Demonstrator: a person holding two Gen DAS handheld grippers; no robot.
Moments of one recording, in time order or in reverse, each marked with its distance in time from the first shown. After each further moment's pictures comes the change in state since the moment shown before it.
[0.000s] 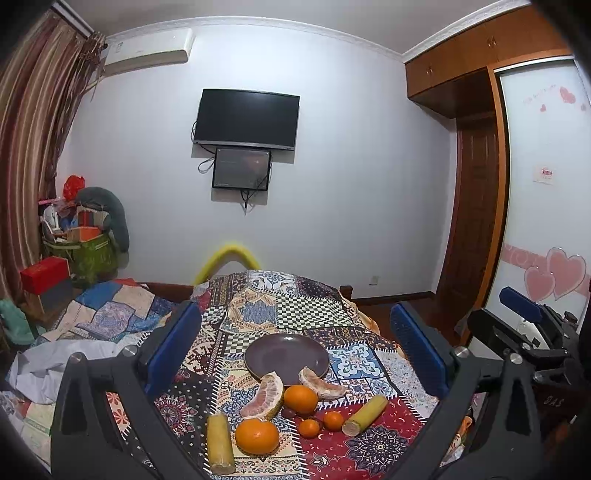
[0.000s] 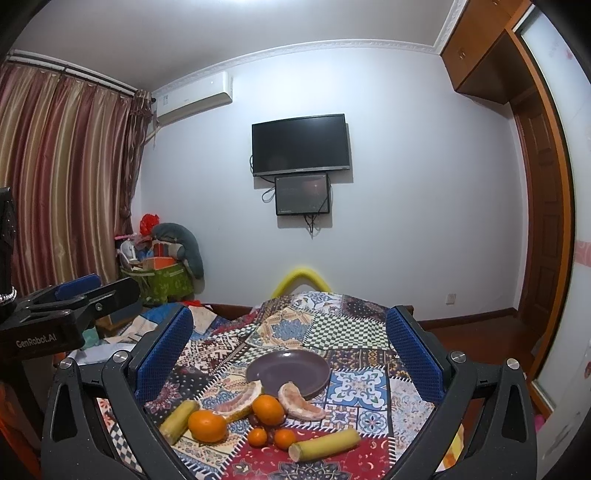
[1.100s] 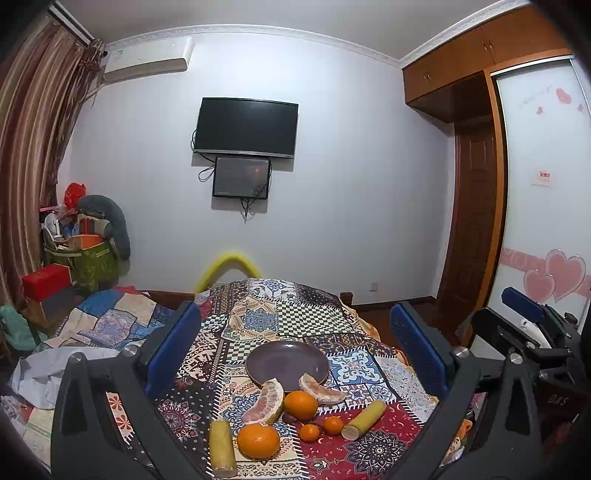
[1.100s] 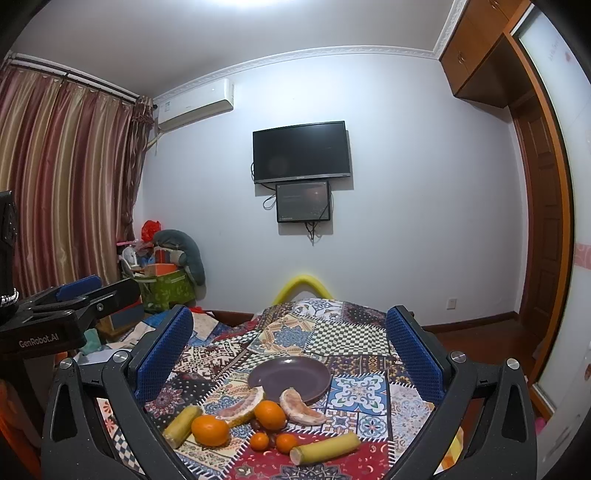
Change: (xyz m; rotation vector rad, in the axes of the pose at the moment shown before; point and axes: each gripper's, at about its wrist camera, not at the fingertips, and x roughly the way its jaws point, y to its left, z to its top) left arm -0.011 -0.006 0.006 0.017 -0.033 0.004; right arm -0.010 0.000 0.002 0.008 -0.037 0.011
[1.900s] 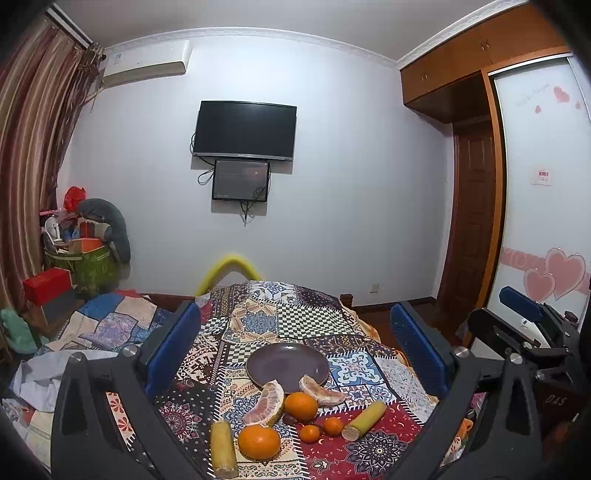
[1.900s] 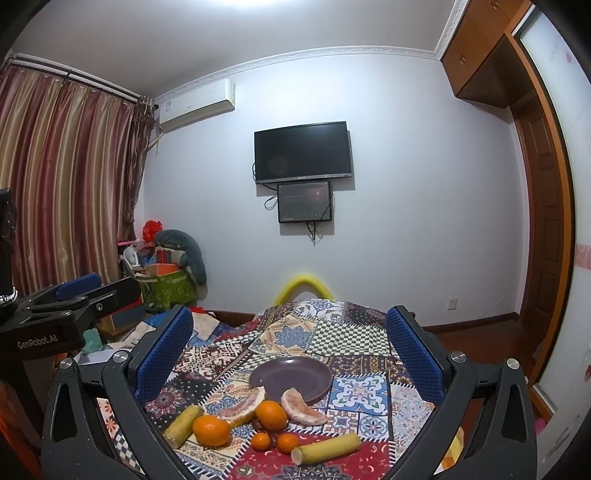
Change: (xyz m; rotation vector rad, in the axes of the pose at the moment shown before) left arm -0.004 -0.002 0.000 0.006 -0.010 -0.001; right arm -0.001 0.000 0.002 -0.001 -0.002 0.004
